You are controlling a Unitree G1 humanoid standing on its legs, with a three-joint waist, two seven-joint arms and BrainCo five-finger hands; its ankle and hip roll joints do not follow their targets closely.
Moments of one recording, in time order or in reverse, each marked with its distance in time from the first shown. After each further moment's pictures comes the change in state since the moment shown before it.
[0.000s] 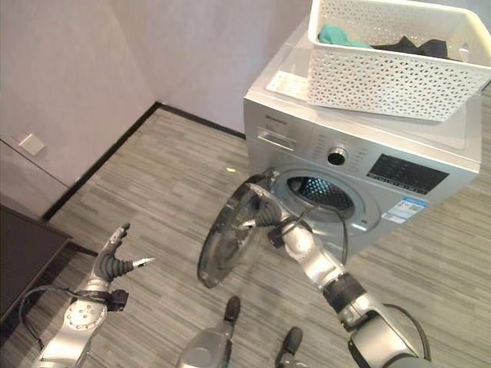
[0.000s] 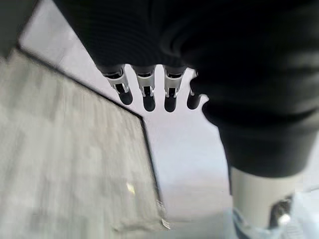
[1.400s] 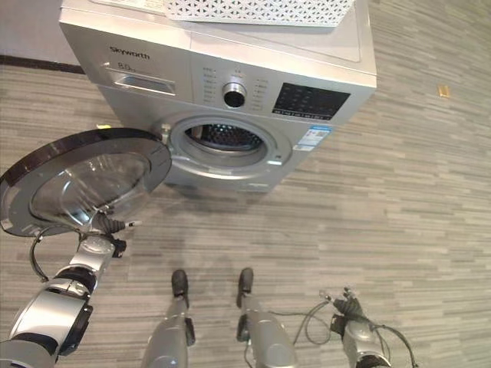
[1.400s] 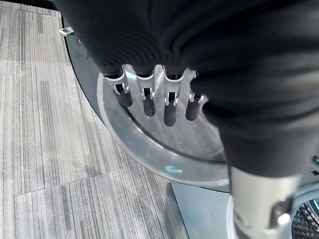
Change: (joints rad) left arm -0.808 0.014 -0.156 1.163 0.049 0.081 0.132; right arm 0.331 0.085 -0.373 0.711 0.551 -0.129 -0.073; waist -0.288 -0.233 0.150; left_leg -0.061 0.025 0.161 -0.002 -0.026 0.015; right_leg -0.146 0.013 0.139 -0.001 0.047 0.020
